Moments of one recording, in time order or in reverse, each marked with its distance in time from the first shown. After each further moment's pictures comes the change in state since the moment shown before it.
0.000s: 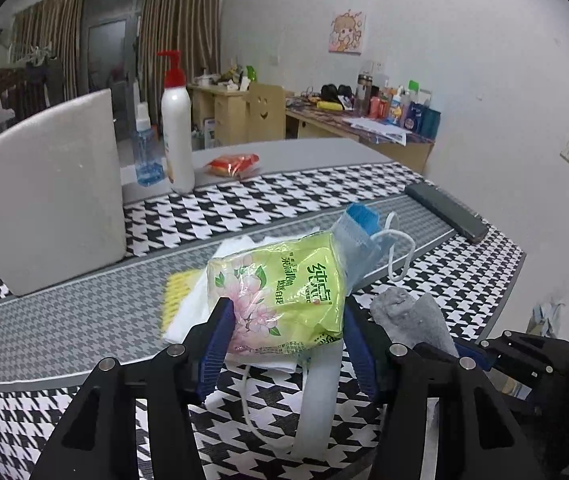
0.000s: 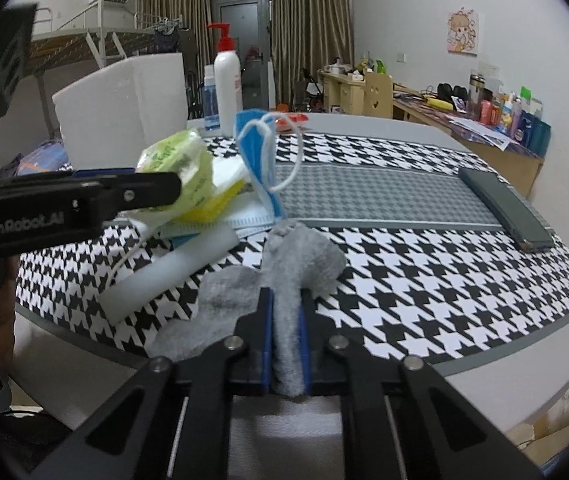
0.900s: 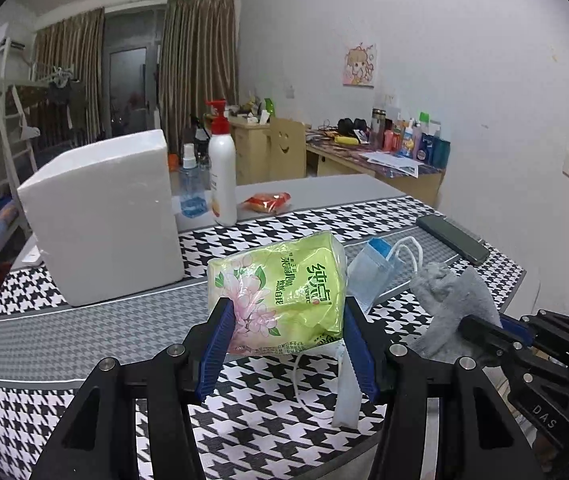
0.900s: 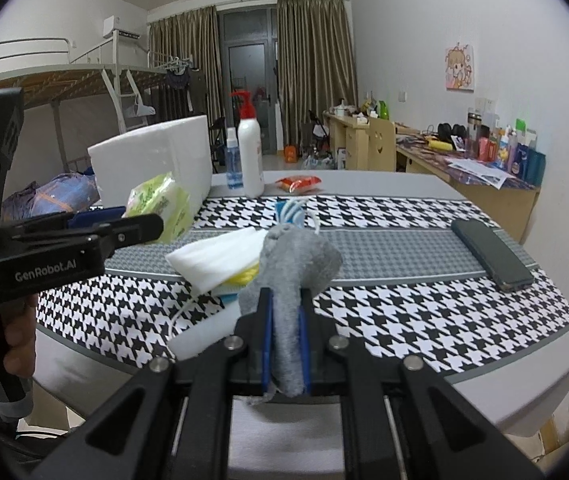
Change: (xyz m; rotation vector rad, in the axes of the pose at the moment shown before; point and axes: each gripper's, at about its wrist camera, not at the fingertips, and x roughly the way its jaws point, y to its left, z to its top) left arm -0.056 0.022 -0.006 -0.006 -0.117 0.067; right arm -0.056 0.015 0.021 -0.002 -0.160 0.033
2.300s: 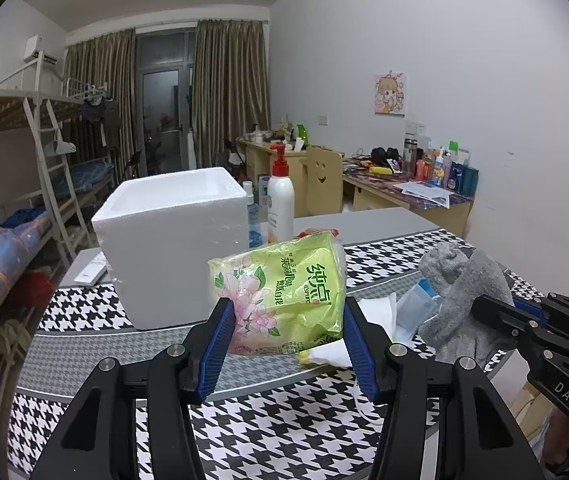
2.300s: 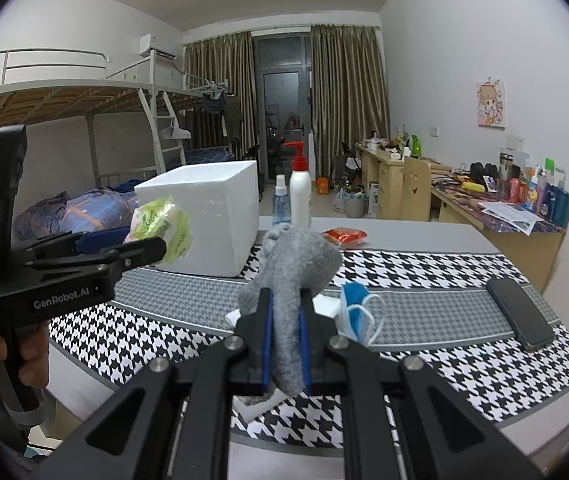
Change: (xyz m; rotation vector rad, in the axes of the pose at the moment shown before) left arm -0.034 0.039 0.015 -0.022 -0.094 0.116; right arm -0.007 0.034 0.038 -0.057 -0.107 0.109
